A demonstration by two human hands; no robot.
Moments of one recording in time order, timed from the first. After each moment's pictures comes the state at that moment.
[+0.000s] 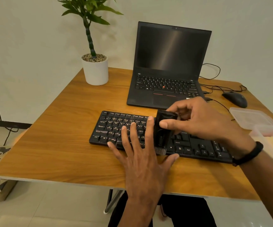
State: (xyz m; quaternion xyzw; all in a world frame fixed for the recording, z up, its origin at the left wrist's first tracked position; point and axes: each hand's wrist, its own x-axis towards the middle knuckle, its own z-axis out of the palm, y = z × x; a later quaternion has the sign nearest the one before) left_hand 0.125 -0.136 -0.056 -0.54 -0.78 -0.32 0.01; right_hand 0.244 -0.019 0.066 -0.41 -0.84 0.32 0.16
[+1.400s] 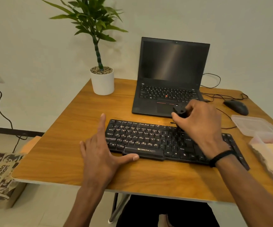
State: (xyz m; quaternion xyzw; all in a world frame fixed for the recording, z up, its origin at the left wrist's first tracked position) left_hand 0.000 -0.155 -0.033 -0.49 -0.77 -0.38 -0.12; right_hand 0.221 -0.015 0.045 -0.60 -0.74 -0.05 0.31
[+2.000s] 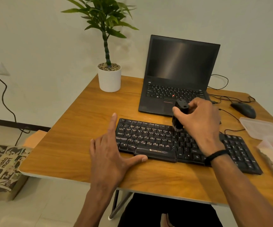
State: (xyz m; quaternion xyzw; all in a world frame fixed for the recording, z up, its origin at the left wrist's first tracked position) left_hand 0.003 -0.162 -0.041 -0.51 -0.75 -0.40 -0.12; right_hand 0.191 -0.018 0.043 -0.61 -0.71 0.02 0.36
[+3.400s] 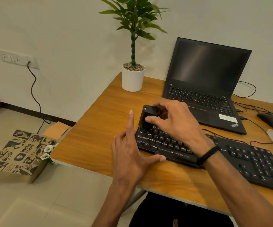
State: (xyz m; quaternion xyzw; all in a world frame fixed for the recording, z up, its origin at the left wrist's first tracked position) left_hand -0.001 -0.166 -0.043 -0.47 -0.75 -0.45 -0.13; right_hand 0.101 -0.045 0.053 -0.36 -0.89 0.17 0.23
